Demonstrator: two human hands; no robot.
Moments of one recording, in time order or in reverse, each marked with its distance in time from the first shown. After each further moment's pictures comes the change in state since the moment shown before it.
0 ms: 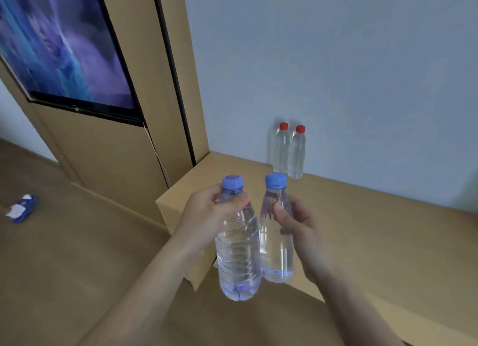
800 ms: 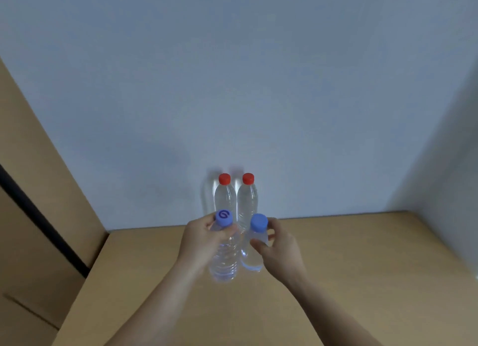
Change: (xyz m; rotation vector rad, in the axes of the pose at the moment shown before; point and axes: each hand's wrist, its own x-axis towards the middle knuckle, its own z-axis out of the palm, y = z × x) left_hand 0.350 -0.062 0.063 0.072 -0.385 -0.058; right_hand 0.268 0.051 -0.034 -0.620 0.628 0.162
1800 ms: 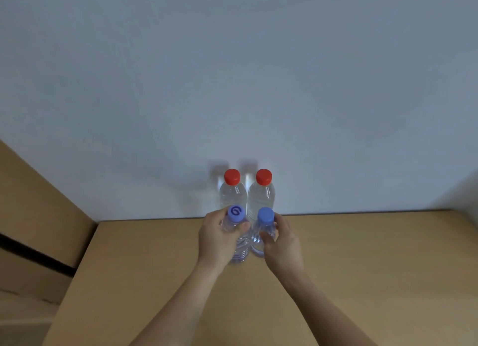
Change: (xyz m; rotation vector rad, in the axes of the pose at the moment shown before) left_hand 0.105 -0.059 0.039 0.138 0.127 0.024; right_hand 0.104 0.057 0.055 -0.054 0.032 0.076
